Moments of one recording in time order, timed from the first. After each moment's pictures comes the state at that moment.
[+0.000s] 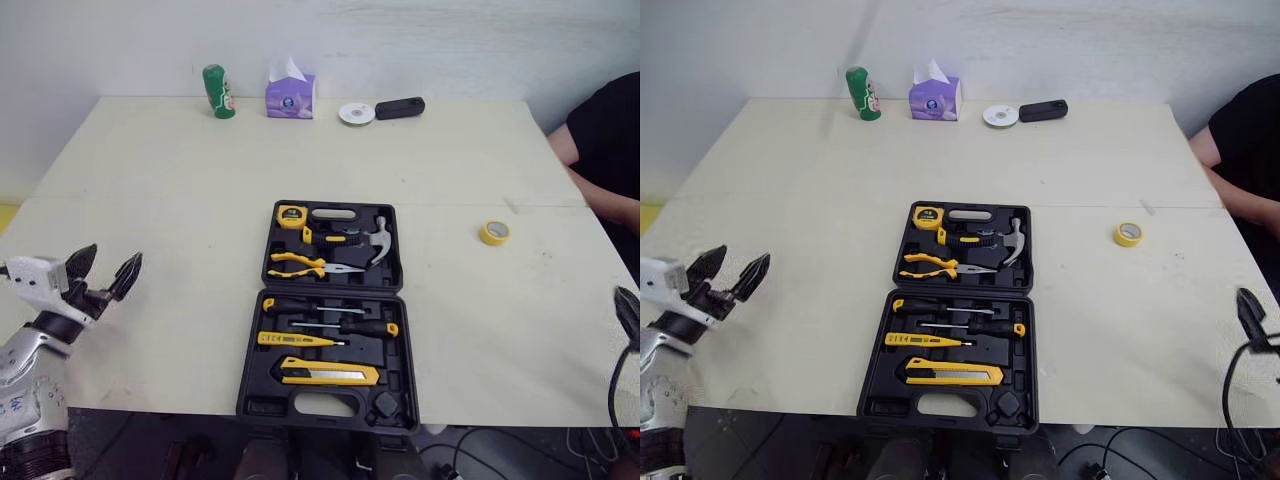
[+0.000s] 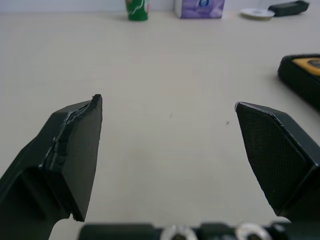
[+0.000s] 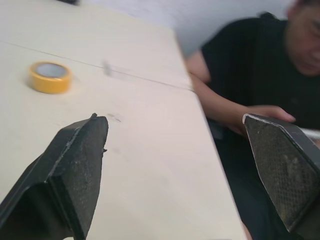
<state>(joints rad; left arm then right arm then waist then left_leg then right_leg) -0.12 0.59 0.54 0.10 -0.55 0.11 -0.64 0.16 -0.74 -0.67 0.14 0.49 -0.08 0.61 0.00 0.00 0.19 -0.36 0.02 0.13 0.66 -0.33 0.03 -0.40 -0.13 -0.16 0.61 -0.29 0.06</state>
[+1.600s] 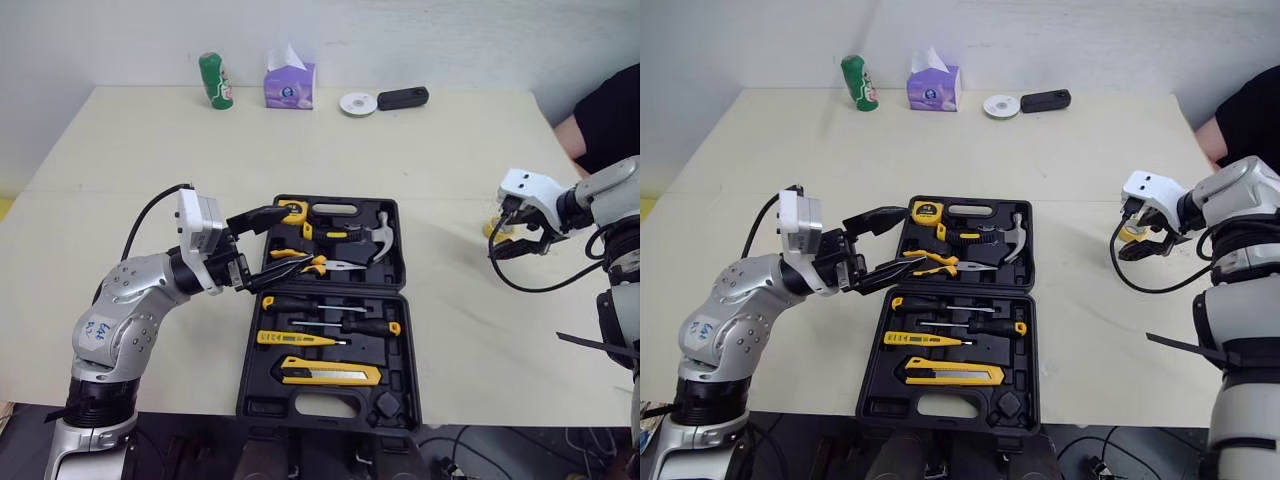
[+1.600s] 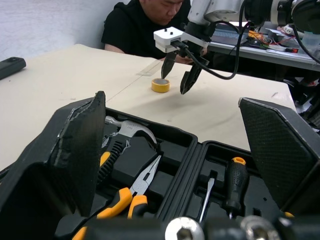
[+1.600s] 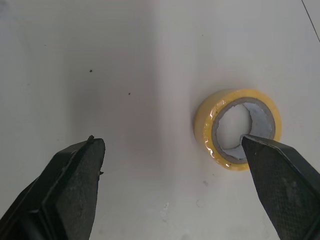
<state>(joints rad) -0.37 0.55 0.11 -0.32 -0.68 0.43 -0.84 -1.28 -0.83 0.42 1.23 -0.29 0.17 1.29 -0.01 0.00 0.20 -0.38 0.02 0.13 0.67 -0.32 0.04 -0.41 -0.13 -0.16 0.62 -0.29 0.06</state>
